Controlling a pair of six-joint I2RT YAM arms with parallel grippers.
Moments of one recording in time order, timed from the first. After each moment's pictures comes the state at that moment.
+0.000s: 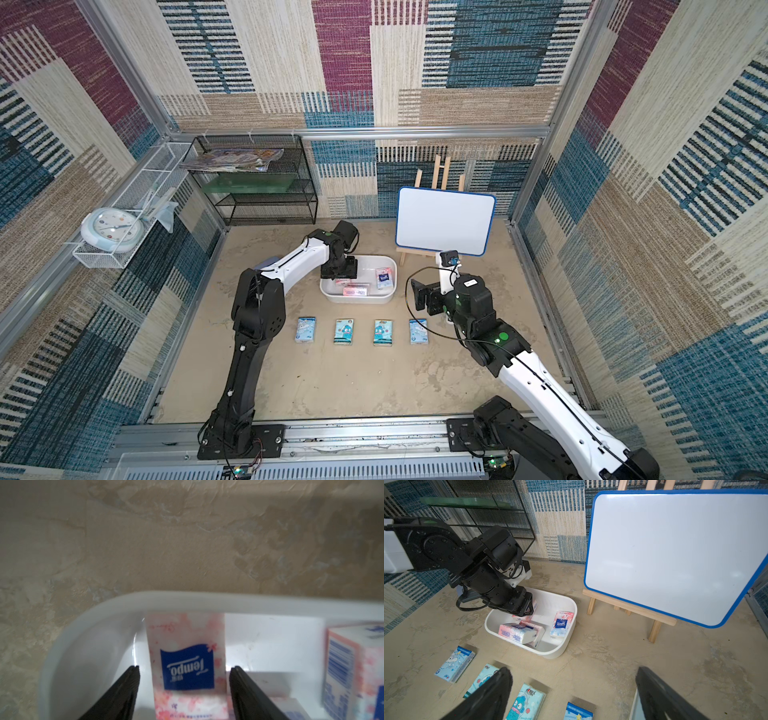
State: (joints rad) left arm -0.45 2.36 2.05 -0.99 -0.11 -0.44; right arm 0.52 0.86 0.76 -0.24 0.12 0.15
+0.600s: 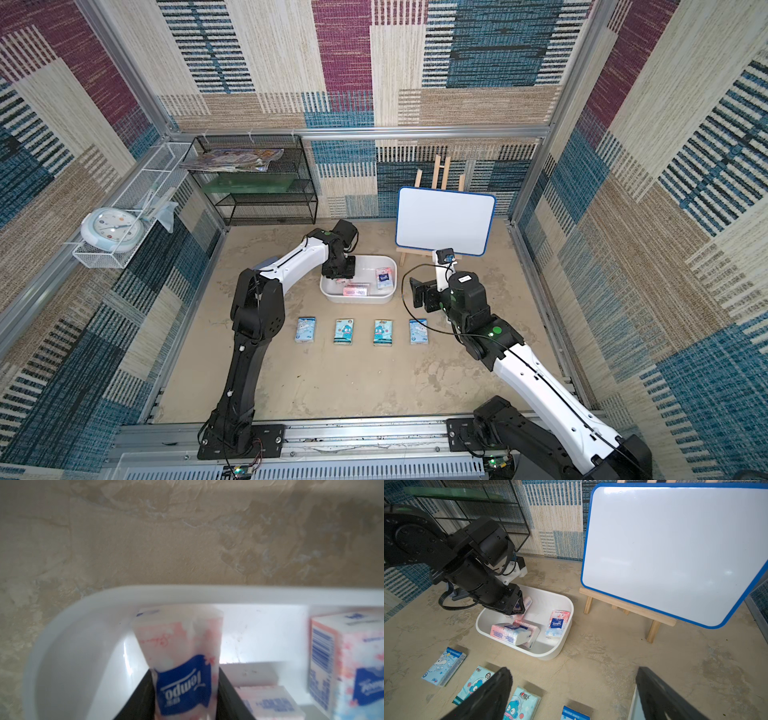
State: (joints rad) left arm -0.45 2.32 2.03 -1.00 -0.06 -0.41; right arm 0.52 0.91 0.76 -0.21 0.14 0.14
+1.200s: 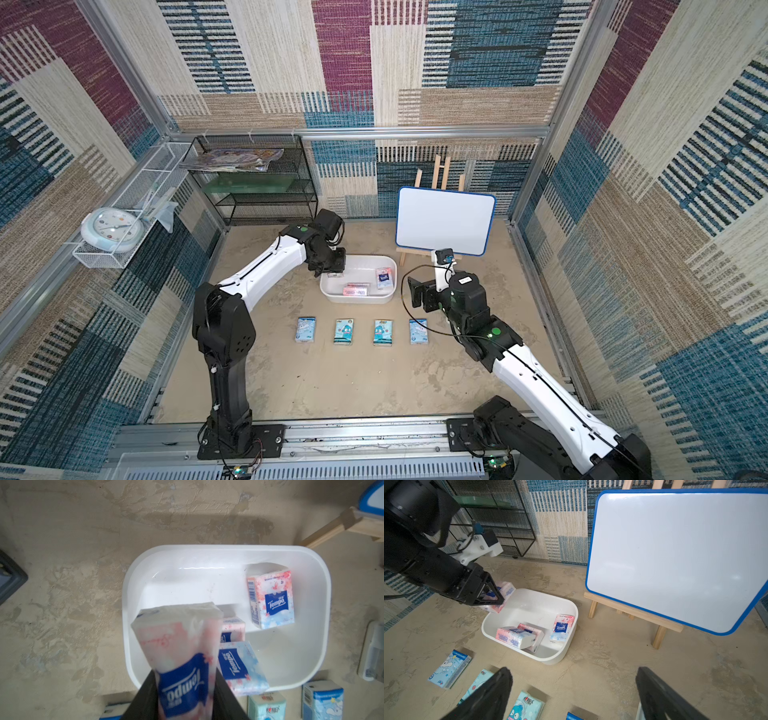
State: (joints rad) left arm -0.46 1.99 1.83 -1.00 -0.03 -0.40; right arm 0.52 0.91 0.74 -0.16 0.12 0.15
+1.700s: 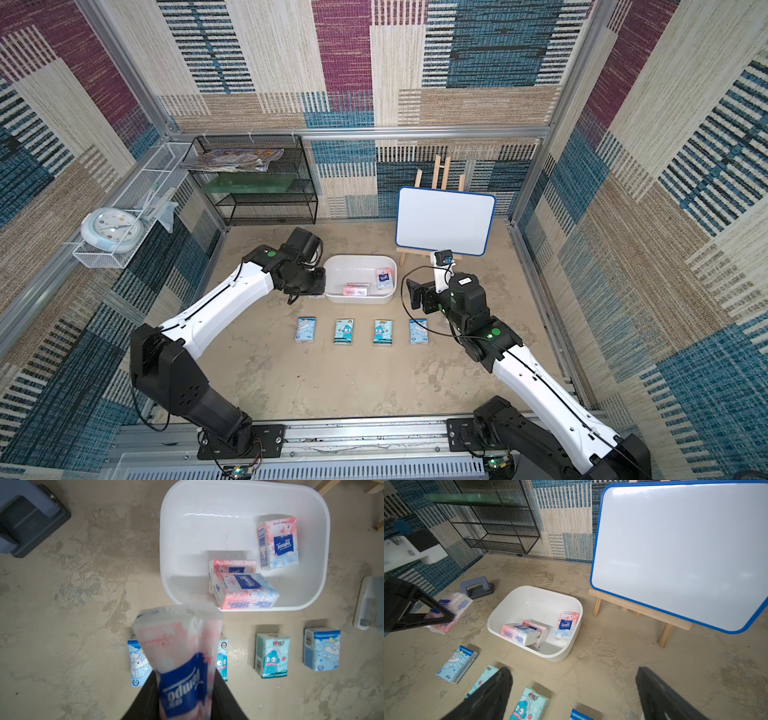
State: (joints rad) left arm -0.47 1.58 1.42 -0.99 -0.05 -0.45; right arm 0.52 0.91 0.73 -0.16 0.09 0.16
